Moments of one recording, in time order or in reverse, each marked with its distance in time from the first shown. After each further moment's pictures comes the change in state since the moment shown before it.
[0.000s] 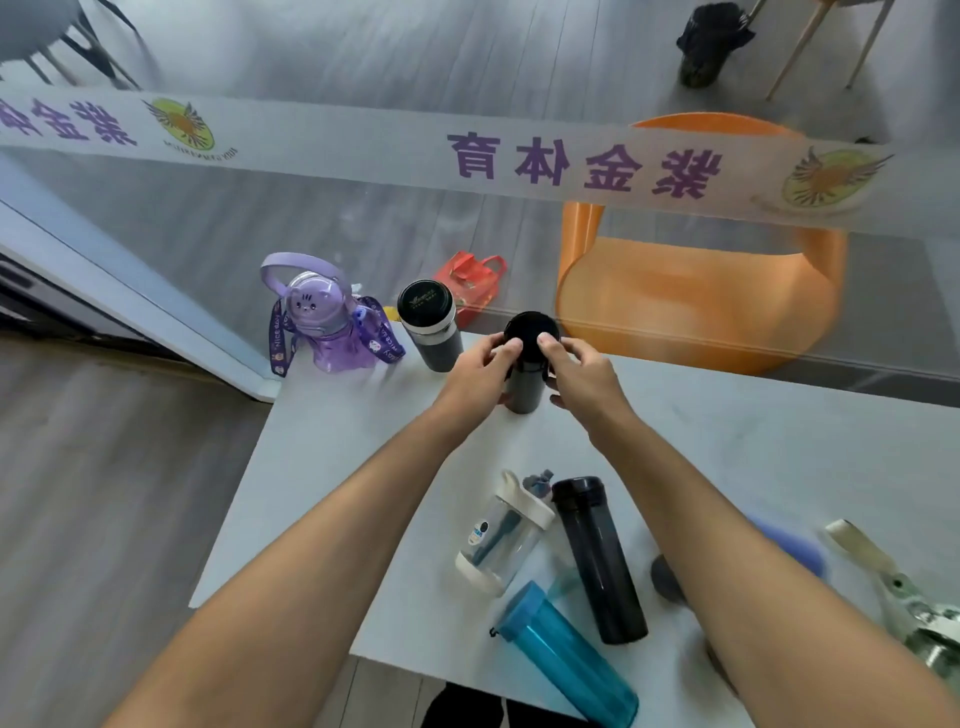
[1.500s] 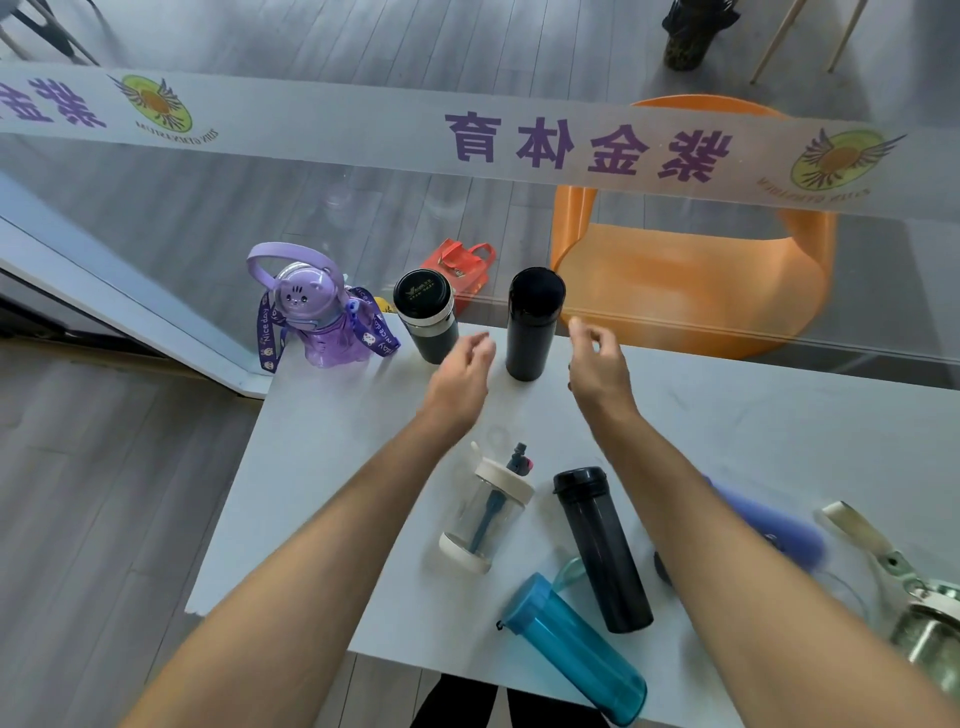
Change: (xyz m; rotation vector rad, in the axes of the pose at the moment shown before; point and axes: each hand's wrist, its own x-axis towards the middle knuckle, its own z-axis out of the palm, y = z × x) left_hand 0.011 -0.029 -0.020 0.174 0.079 0.045; right_hand 0.008 0.007 0.007 0.014 0.216 0.025
